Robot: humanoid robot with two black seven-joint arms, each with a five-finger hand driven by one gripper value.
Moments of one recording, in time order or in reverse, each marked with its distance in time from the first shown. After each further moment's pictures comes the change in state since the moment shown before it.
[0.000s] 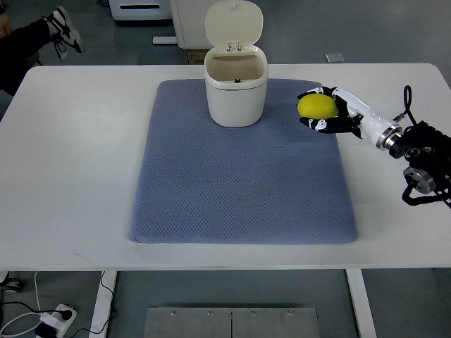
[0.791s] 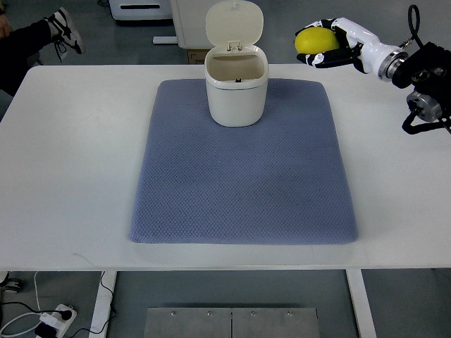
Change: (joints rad) left arm 0.000 0.000 0.000 0.000 0.000 0.000 0.000; right arm 0.281 0.023 0.000 -0.006 0.014 -0.012 -0.291
